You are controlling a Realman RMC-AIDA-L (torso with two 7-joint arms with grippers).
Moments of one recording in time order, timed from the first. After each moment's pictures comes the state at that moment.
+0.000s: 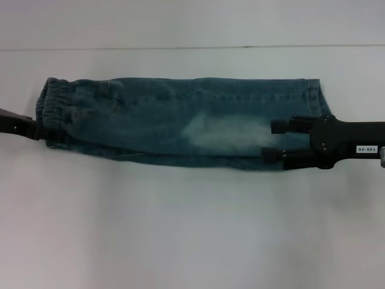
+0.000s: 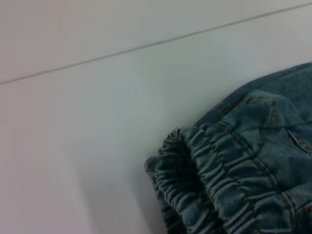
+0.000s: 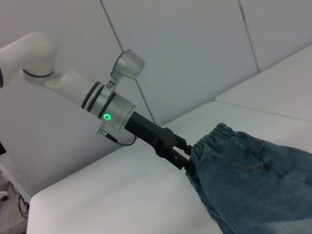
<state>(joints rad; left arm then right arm) -0.67 -1.99 0.77 0.75 2.60 1.06 -2.10 0.55 2.03 -0.71 -0.69 -1.99 -1.68 1.56</state>
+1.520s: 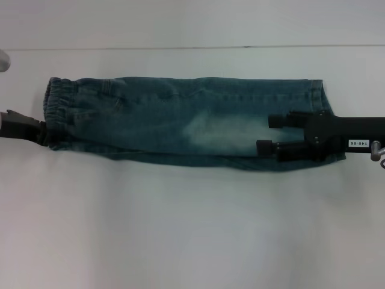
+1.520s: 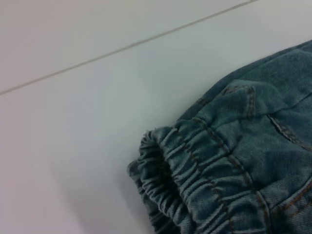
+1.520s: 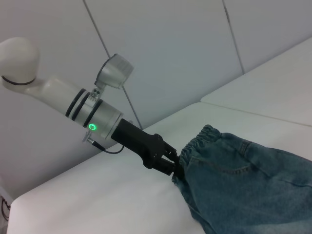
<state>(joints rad) -0.67 -2.03 0.77 0.73 2.60 1.01 -2.00 0.57 2.03 -0.71 -0.66 -1.99 -1.61 1.56</state>
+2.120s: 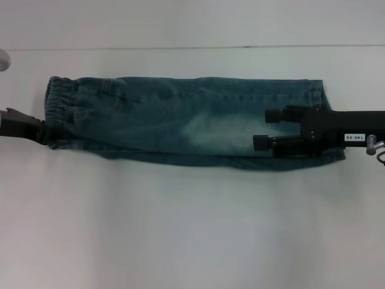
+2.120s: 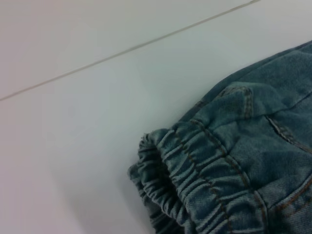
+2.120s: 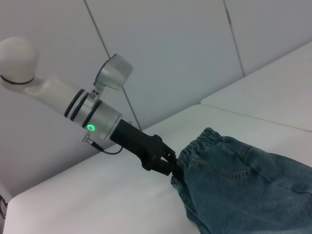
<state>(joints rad) -0.67 -2.03 0.77 0.73 2.60 1.01 -1.98 0.59 2.03 -0.72 -0.66 -1.99 -1.60 1.56</state>
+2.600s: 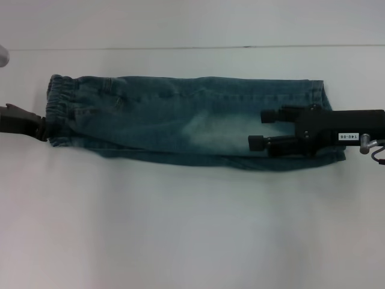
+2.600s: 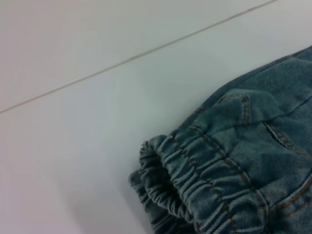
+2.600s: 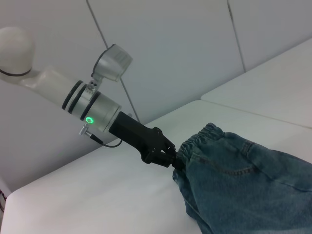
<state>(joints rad) -0.67 -2.03 0.77 0.76 2.60 1.02 -1.98 0.60 2.03 -0.74 -0.65 -1.99 -1.58 1.56</state>
